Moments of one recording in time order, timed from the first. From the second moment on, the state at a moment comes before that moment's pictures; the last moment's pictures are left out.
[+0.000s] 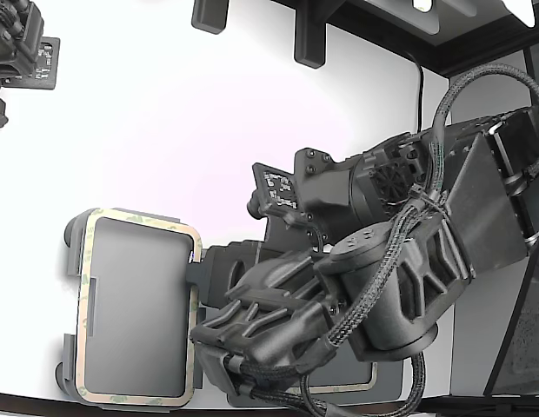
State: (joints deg) arm 32.9 81.2 81.0 91.1 12.5 127.1
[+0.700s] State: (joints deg) arm 32.8 81.3 82.5 89.6 11.4 127.7
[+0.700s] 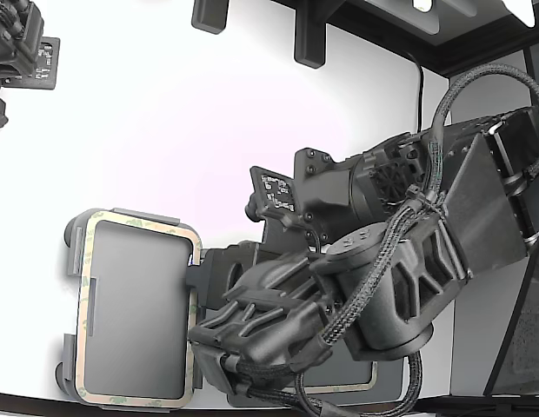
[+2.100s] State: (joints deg) arm 21.9 116.2 99.9 68.1 29.3 56.6
